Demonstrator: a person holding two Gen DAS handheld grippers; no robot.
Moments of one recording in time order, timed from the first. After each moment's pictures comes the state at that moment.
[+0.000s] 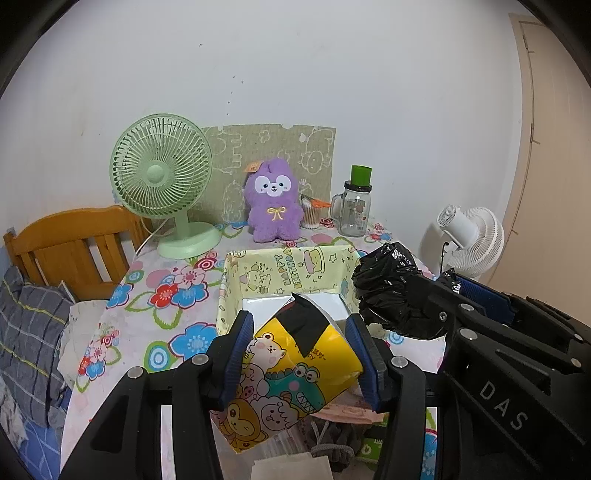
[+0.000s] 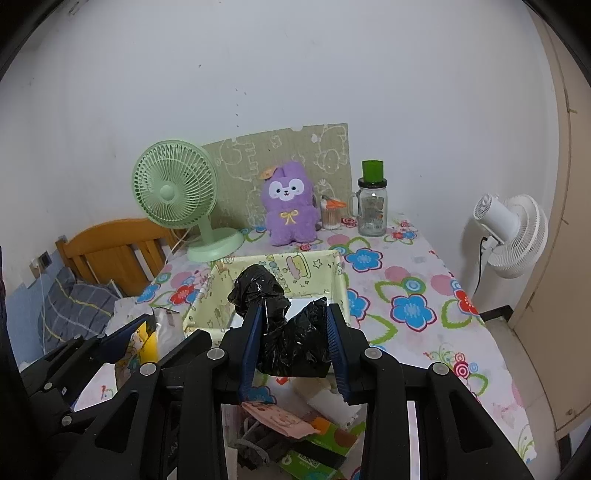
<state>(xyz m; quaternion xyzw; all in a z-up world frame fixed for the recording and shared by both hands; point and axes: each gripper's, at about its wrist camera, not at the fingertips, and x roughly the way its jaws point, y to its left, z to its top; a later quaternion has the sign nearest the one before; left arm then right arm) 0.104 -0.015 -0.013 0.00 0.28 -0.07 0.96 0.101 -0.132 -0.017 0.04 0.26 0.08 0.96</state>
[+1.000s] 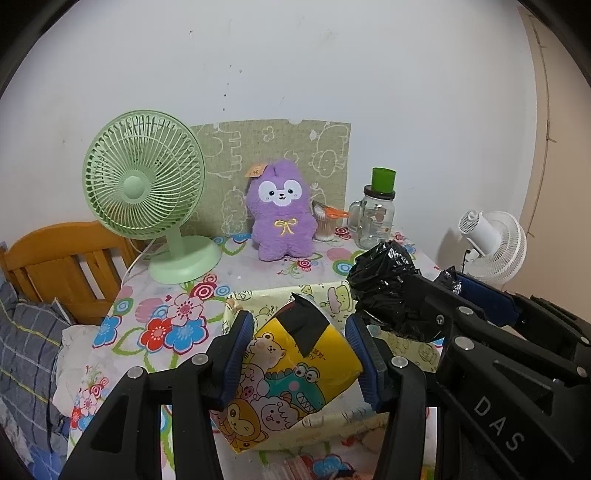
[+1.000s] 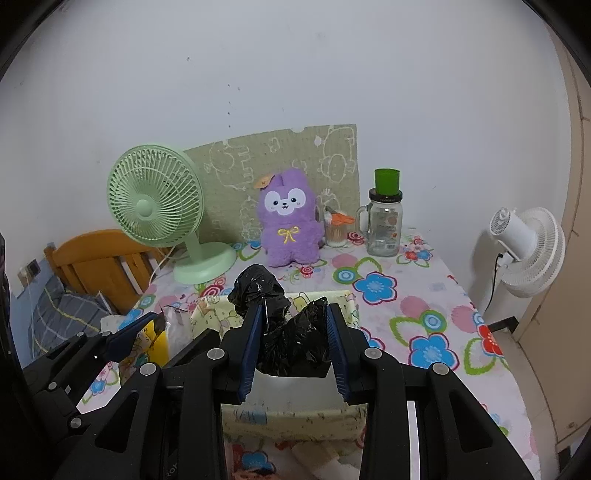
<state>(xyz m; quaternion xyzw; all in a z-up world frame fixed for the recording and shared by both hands) 0.196 -0.007 -0.021 0.01 0.29 -0.06 0.95 0.196 -0.116 -0.021 0.04 0.26 0.07 0.96</state>
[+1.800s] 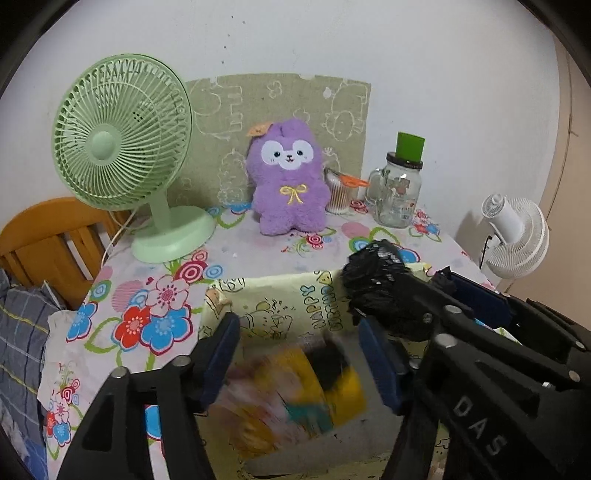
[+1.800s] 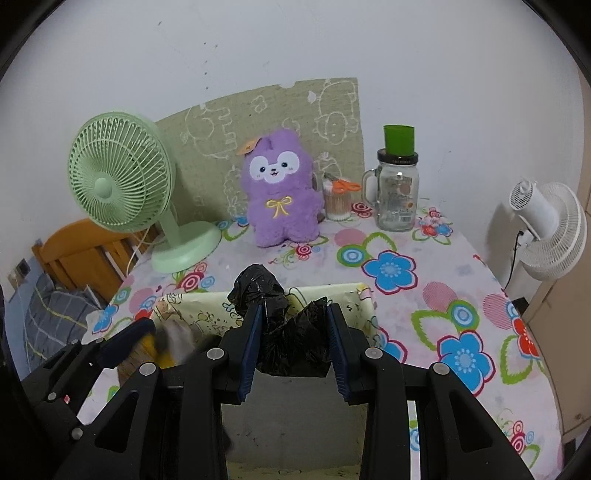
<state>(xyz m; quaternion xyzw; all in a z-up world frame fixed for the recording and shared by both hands) 0.257 -0.011 -0.066 0.00 0.34 -0.05 0.94 0.270 -0.112 -0.066 0.05 0.32 0.07 0.94</state>
